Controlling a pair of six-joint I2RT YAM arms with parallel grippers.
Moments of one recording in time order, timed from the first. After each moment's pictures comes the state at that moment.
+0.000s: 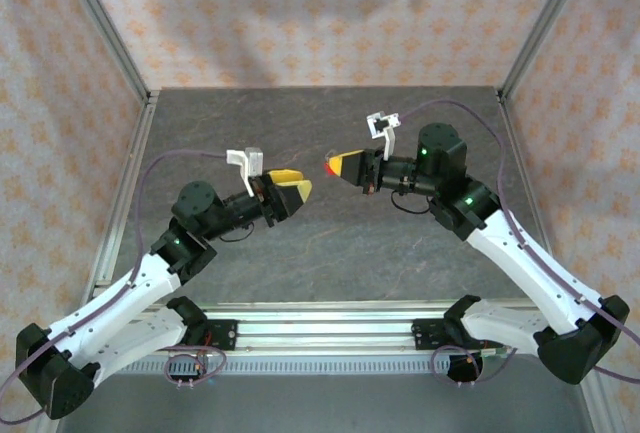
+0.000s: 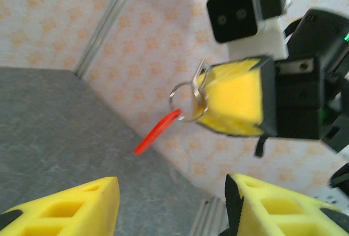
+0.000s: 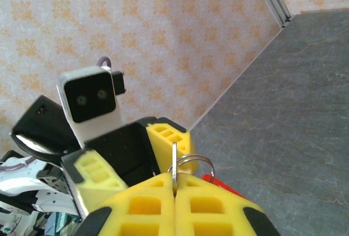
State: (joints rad) left arm -0.62 0.84 0.64 0.29 0.39 -0.61; right arm 0.62 1.08 1.13 -0.22 -0.63 0.59
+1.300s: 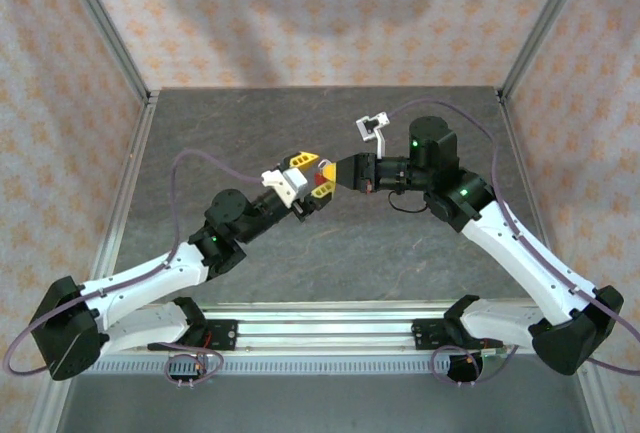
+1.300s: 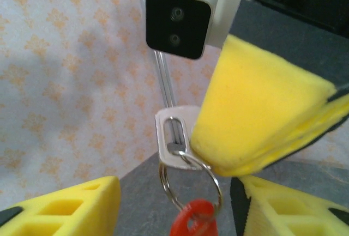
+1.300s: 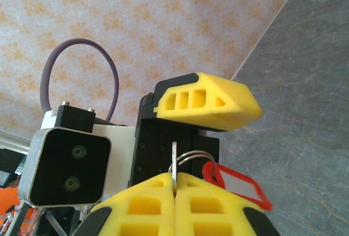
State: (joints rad) left arm -0.79 1.07 0.64 0.63 0.07 0.20; right arm 0.62 1.14 1.18 -0.31 -0.77 0.74
